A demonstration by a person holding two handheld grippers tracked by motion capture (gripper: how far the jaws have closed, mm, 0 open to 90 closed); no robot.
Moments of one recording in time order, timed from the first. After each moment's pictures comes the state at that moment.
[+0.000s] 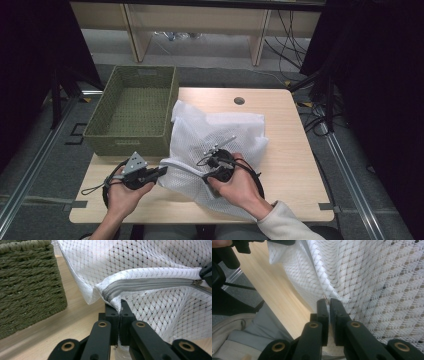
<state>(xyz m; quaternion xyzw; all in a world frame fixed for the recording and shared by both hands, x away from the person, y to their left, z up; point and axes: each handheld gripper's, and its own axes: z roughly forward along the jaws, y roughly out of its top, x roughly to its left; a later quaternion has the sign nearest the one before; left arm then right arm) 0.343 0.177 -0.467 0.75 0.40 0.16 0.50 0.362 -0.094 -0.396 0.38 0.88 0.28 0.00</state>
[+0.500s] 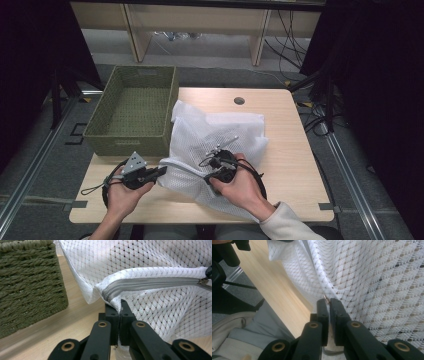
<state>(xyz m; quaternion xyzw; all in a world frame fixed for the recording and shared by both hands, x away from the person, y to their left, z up) 0.343 0.178 -0.468 0.75 0.41 0.16 0.49 0.359 -0.098 -0.394 0.39 0.88 0.27 -0.01</state>
